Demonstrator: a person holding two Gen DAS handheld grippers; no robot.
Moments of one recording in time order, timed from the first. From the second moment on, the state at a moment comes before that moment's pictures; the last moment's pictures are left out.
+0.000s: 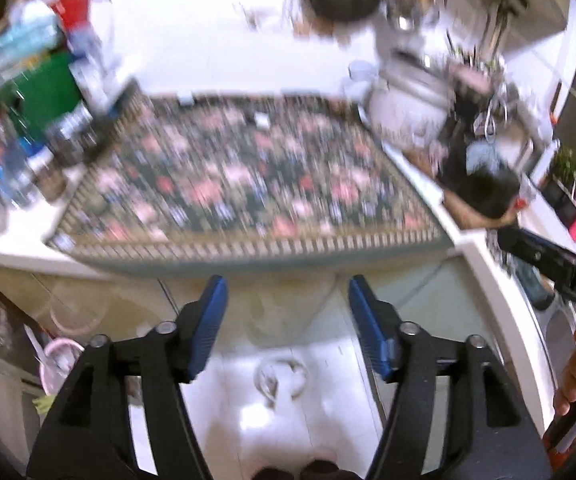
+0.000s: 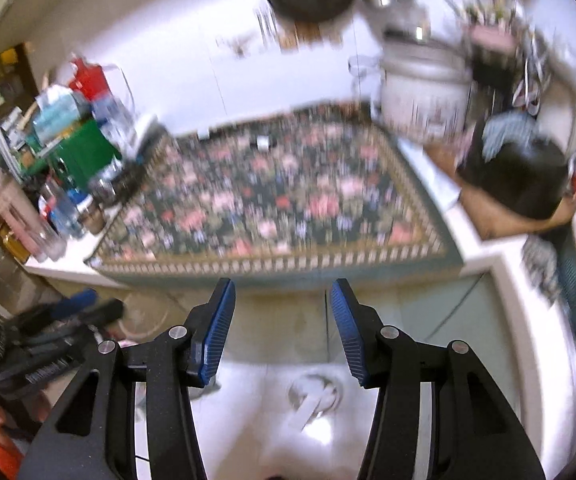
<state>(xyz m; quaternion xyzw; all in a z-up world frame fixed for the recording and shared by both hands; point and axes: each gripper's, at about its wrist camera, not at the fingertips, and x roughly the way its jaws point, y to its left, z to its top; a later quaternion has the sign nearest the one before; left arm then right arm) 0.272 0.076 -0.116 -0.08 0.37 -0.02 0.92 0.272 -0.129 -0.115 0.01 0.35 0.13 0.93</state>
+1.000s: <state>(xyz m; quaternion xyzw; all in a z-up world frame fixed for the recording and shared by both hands) 0.467 0.157 0.017 -0.11 0.25 0.19 0.95 0.511 -0.117 -0.057 -0.07 0.30 0.27 0.91</state>
